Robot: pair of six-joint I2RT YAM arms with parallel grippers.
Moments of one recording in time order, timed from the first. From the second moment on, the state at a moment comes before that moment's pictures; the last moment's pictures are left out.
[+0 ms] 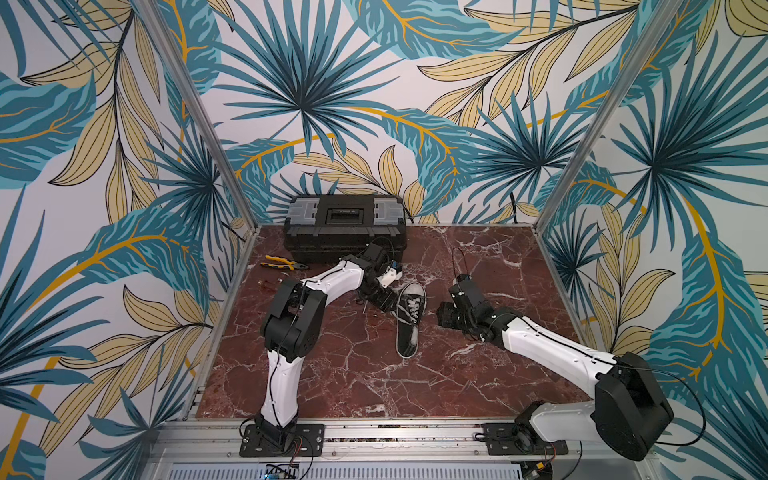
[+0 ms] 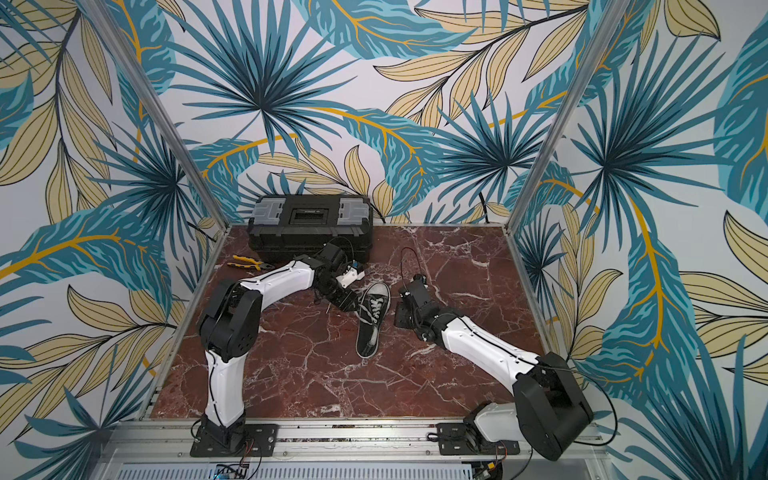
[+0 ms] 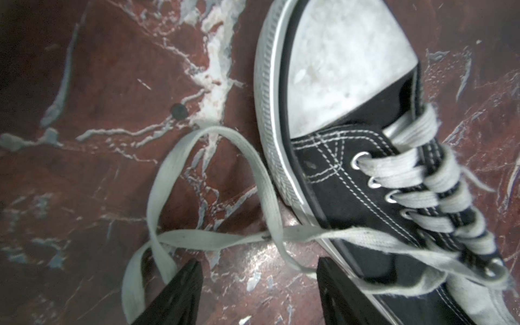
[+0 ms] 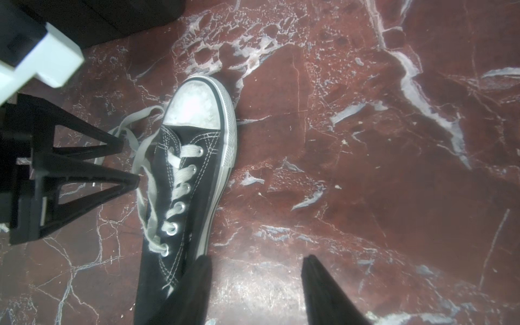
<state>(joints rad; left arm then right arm) -0.47 2.08 1.53 -0.71 0.34 0.17 0.56 1.35 0.81 -0.37 0.17 0.63</state>
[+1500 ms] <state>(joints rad) -0.51 2.20 1.69 -0.84 0.34 0.40 0.56 1.42 0.81 -0.36 0.10 0.63</state>
